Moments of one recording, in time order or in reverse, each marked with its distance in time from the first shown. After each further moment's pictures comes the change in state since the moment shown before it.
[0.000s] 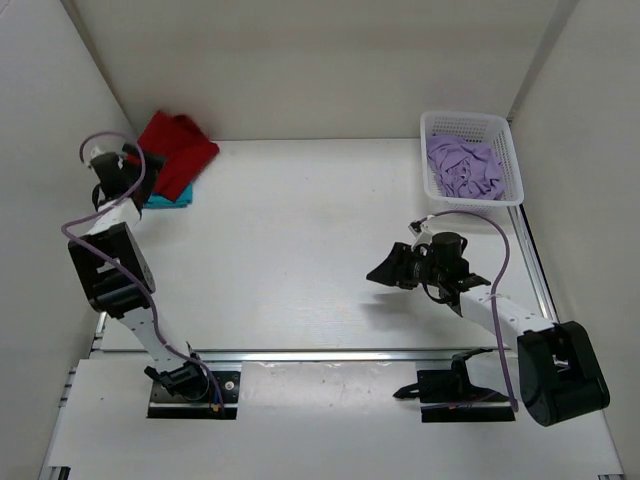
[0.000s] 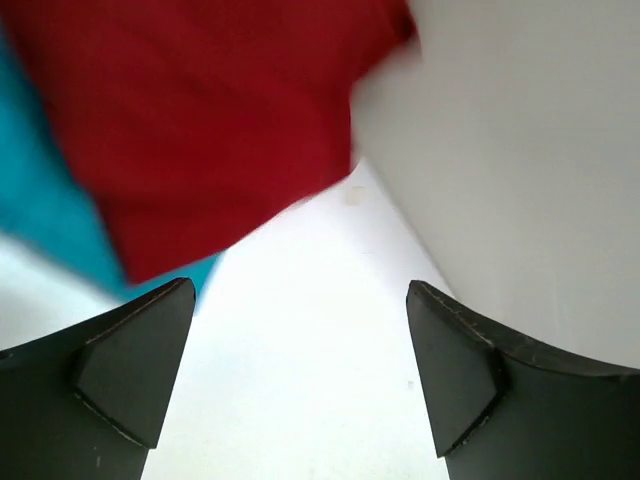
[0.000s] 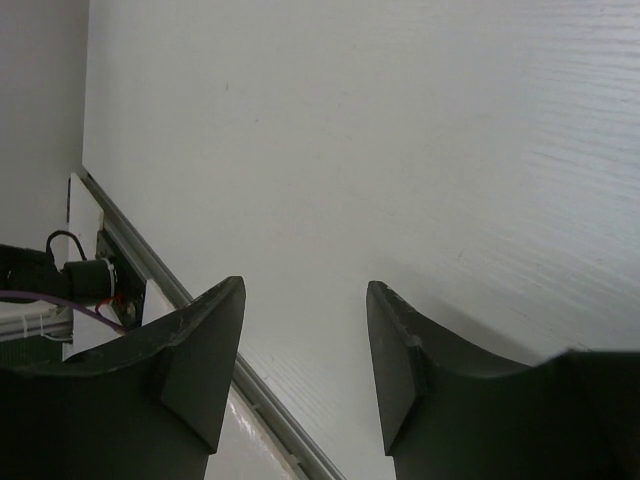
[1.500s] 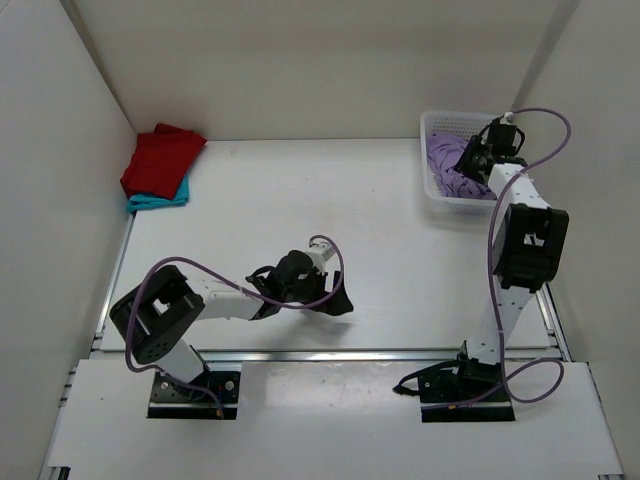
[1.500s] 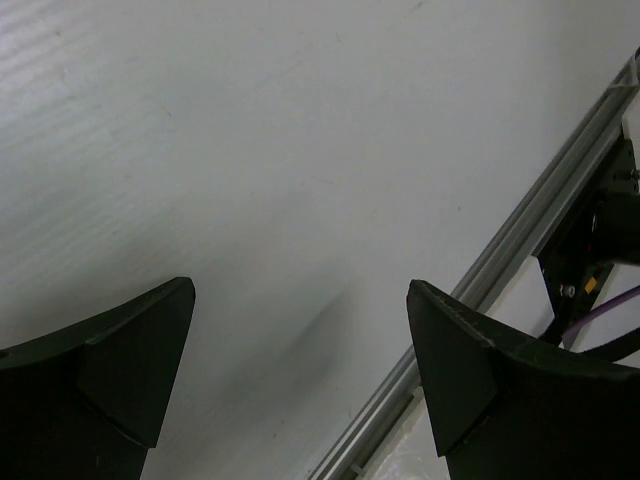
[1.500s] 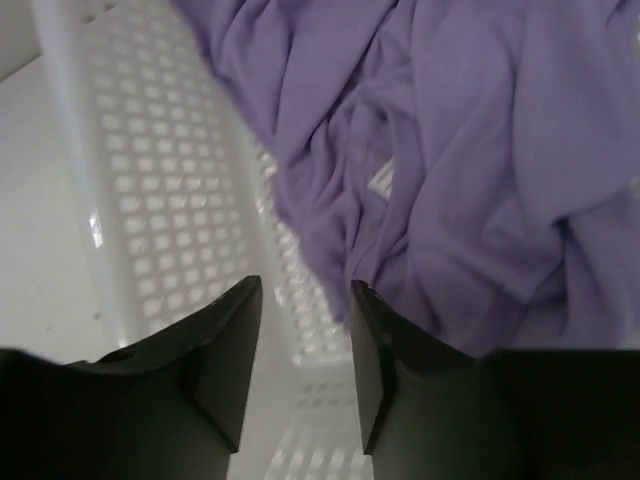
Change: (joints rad) left arm -1.218 -0.296 -0.749 0.193 -0.030 0.196; right arm -0.420 0.802 1.139 -0.406 0.529 -0.225
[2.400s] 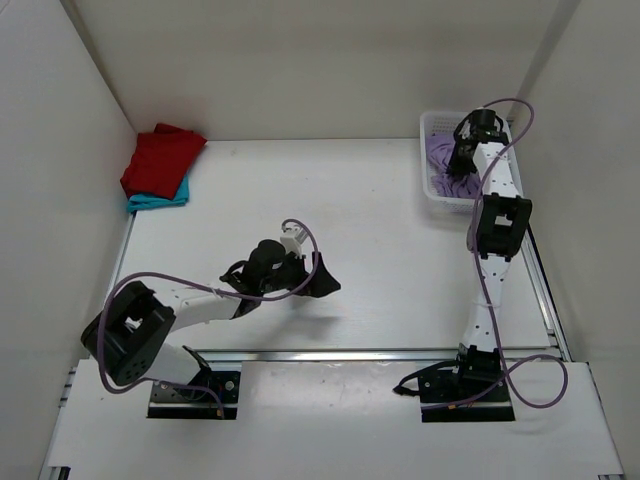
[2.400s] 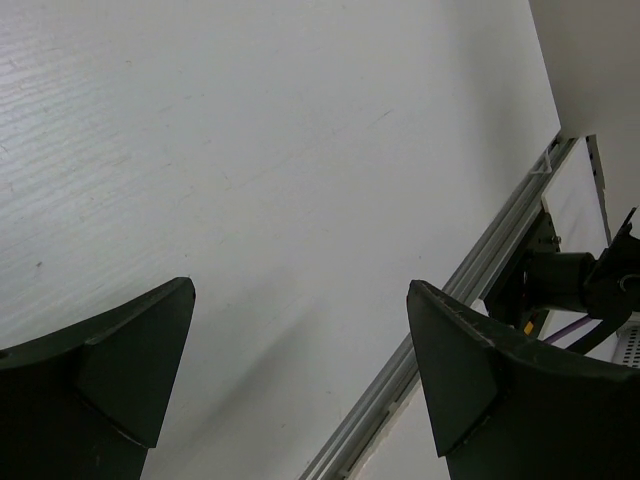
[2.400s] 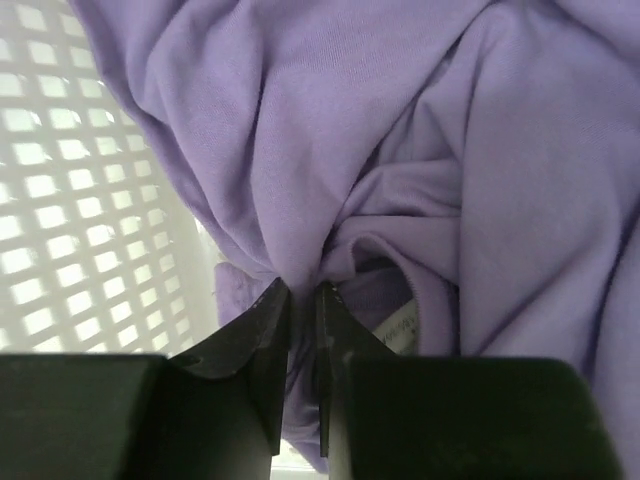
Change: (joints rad) left arm 0.127 -0.171 -0.095 0.074 0.058 -0.043; right arm 0.021 0.625 0.904 -0.554 0.010 -0.178
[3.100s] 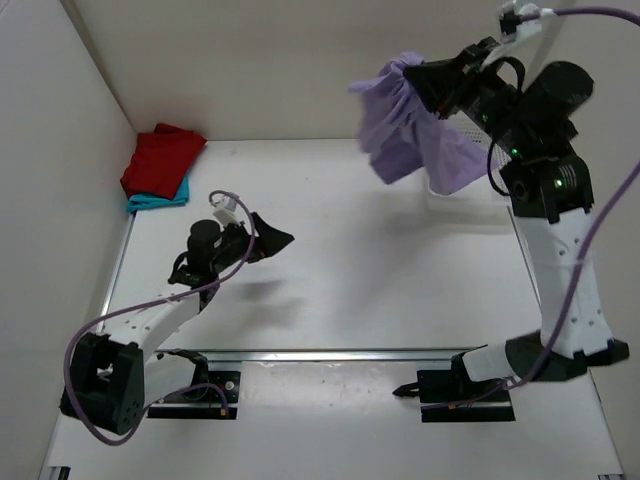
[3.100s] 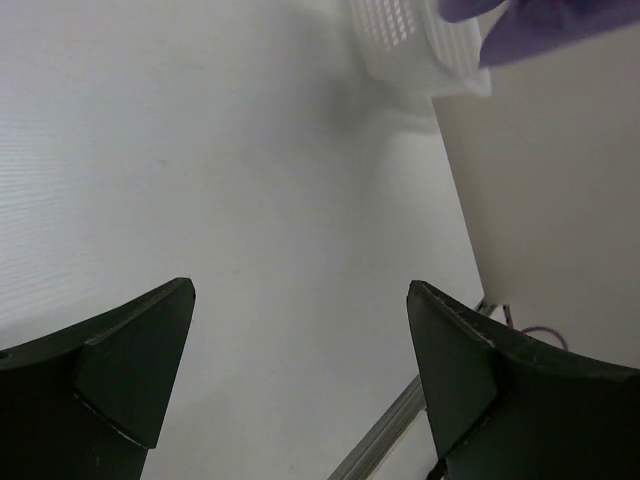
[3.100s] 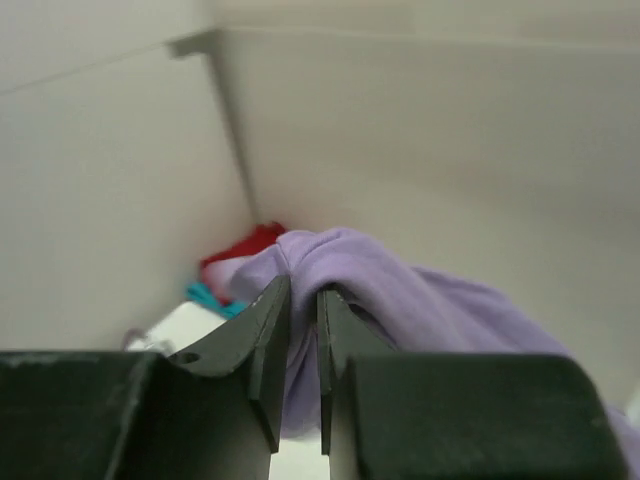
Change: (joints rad) left arm 0.389 -0.246 -0.005 -0.058 0.138 -0.093; right arm 0.393 -1.098 -0.320 0.324 -0.222 0.038
